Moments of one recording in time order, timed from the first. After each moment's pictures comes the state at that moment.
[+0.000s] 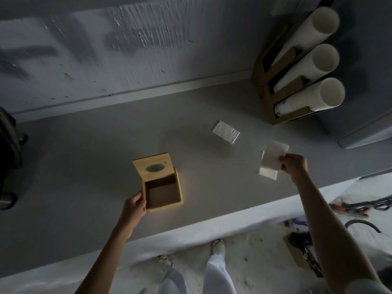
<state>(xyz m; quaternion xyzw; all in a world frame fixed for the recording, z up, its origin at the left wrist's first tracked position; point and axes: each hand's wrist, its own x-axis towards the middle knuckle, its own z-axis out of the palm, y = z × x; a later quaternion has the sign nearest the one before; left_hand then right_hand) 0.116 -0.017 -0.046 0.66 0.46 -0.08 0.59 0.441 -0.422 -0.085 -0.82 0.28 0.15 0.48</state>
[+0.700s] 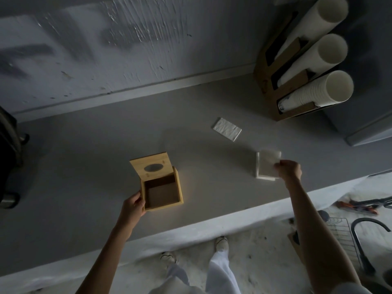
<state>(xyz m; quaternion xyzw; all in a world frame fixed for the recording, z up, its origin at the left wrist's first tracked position) 0.120 -0.020 -0.049 0.64 0.49 -0.06 0.59 0.416 -0.408 -0.110 -0.88 0.25 0.15 0.37</state>
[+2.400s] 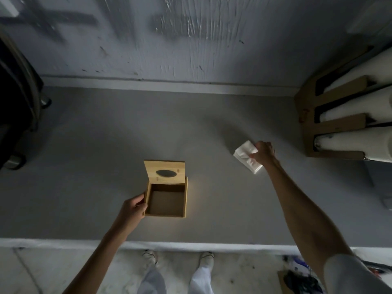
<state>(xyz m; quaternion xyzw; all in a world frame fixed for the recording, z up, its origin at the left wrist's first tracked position) 0.115 -0.013 -0.068 0.62 0.51 -0.04 0.59 0.524 -0.222 -0.107 -0.95 -0.14 0.23 0.12</state>
